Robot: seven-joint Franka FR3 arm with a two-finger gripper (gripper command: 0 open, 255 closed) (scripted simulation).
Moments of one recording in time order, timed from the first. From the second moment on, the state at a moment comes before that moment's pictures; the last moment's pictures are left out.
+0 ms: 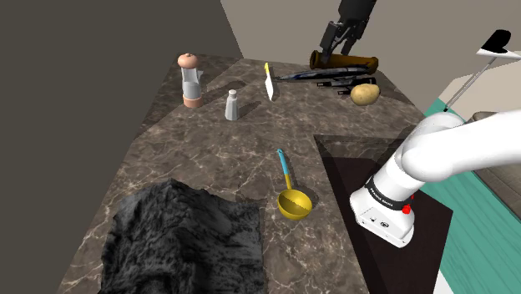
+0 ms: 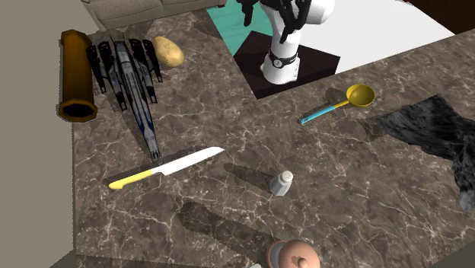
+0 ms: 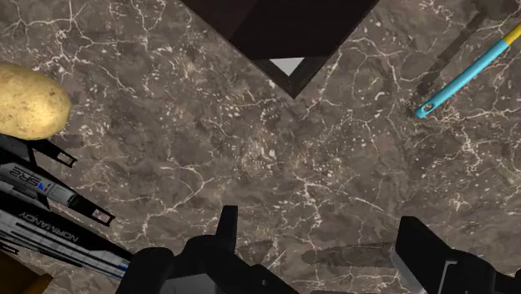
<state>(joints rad) 0.00 -0.76 0.07 -2.37 -0.04 1.67 0.17</state>
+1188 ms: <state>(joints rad) -0.08 -0.21 -0.10 -2.19 0.16 2.03 0.19</state>
